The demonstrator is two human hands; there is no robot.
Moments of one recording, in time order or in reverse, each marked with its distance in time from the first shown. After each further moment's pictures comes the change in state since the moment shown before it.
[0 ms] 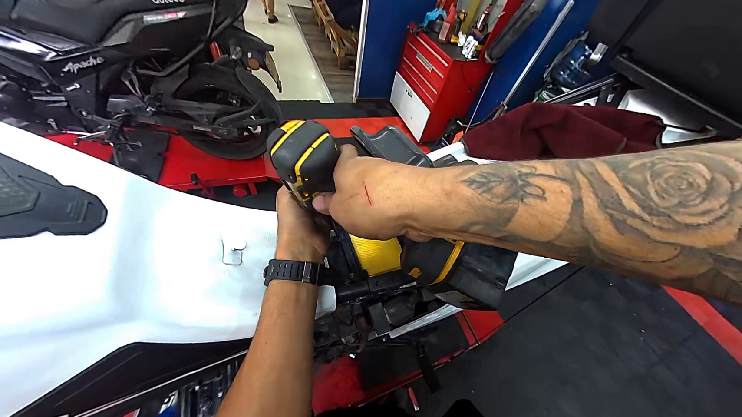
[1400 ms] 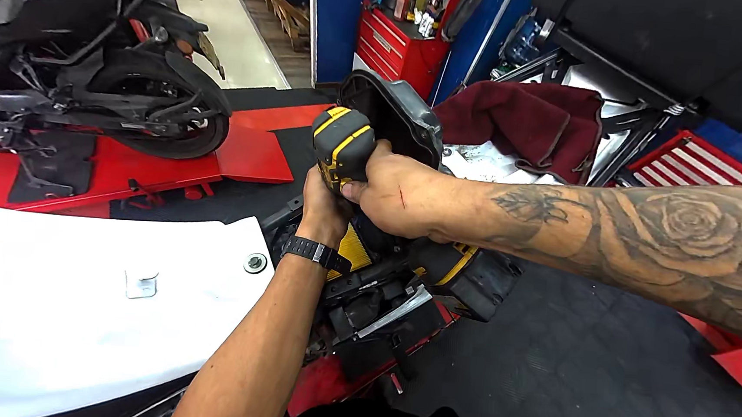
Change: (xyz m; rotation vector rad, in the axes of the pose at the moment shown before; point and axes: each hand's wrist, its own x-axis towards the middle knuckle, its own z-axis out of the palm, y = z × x) left_hand 0.012 -0.078 0.072 -0.085 -0.173 -0.239; right_hand -0.036 0.048 -0.014 0.199 -0.056 0.588
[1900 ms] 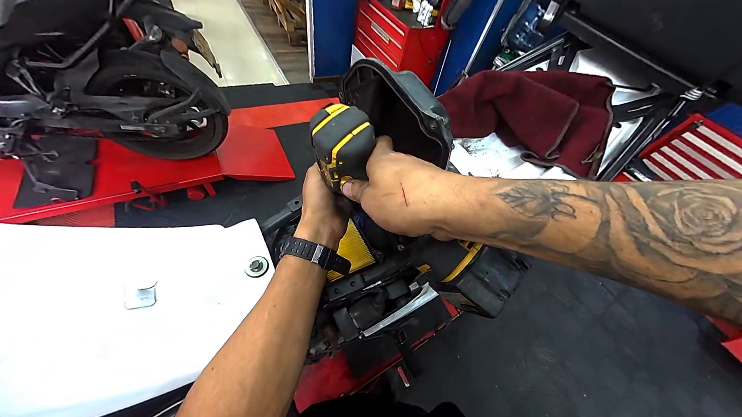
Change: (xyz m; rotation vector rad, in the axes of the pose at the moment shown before) left_hand 0.005 0.001 -0.004 0.032 -0.029 -0.005; right_hand 0.005 0.001 -0.001 0.004 -0.023 0.018
